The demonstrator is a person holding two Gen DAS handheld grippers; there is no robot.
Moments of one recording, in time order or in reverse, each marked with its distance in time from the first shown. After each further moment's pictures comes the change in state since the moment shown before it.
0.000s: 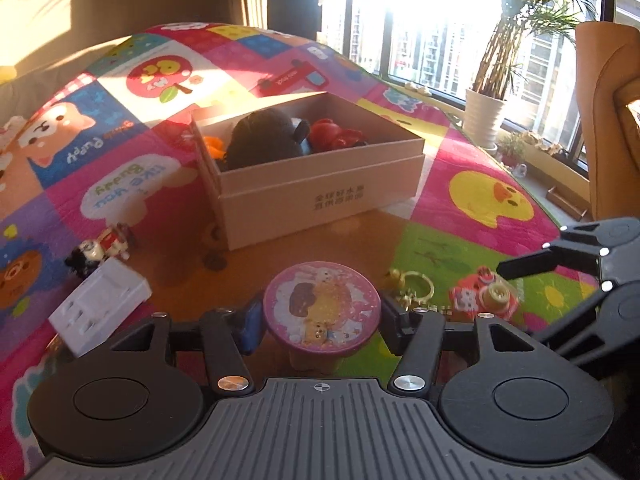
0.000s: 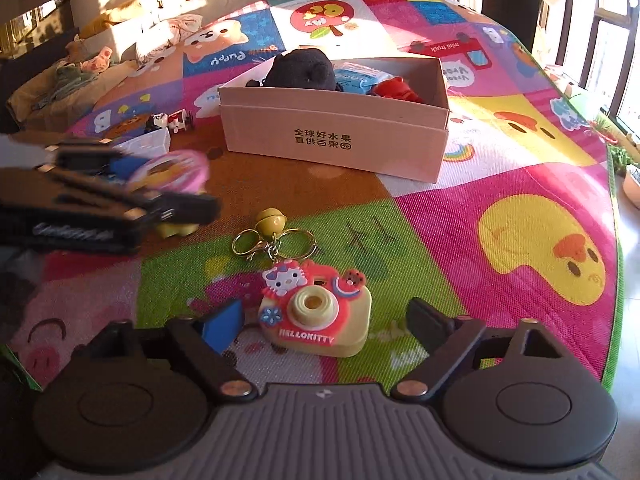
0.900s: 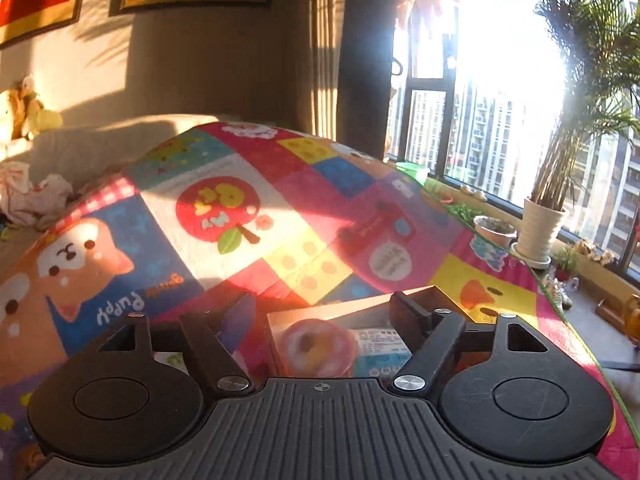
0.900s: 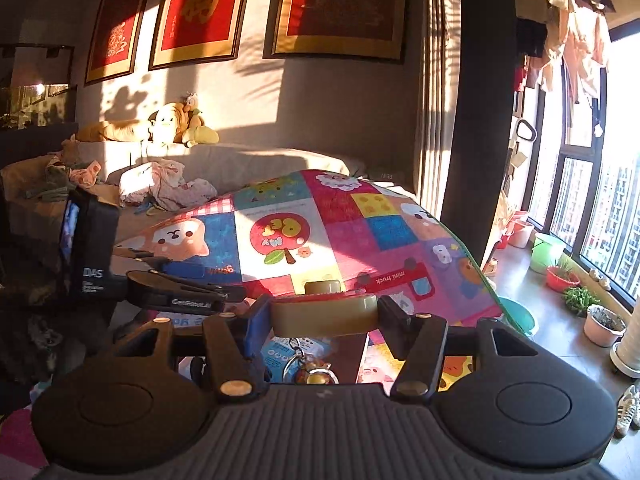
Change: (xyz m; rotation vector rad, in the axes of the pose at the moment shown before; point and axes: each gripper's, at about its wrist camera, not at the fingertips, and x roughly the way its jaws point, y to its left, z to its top) left arm 0.055 0.078 0.156 -0.117 -0.288 0.109; right arm -0.088 -0.036 0.154 -0.080 -0.463 -0.103
